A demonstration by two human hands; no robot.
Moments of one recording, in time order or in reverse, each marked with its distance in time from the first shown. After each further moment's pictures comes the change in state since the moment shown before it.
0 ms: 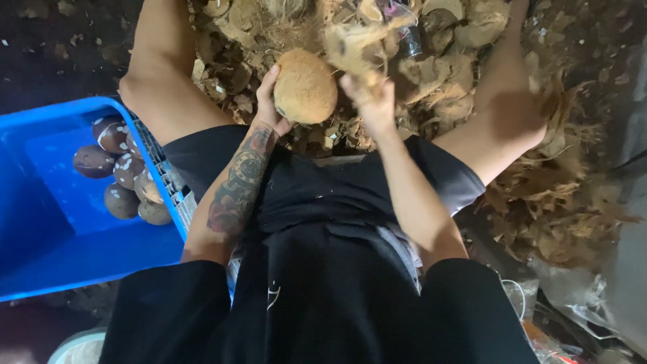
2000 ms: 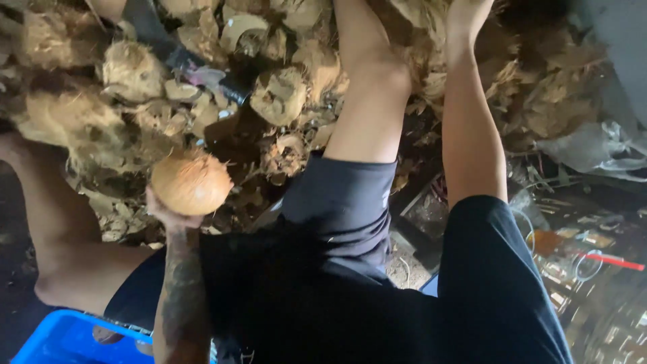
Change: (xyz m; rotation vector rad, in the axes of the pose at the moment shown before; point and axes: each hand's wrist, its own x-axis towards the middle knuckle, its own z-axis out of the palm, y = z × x) left_hand 0.044 -0.016 -0.017 0.502 0.222 -0.179; right_hand -0.307 -0.320 0.161 -2.162 1.088 -1.512
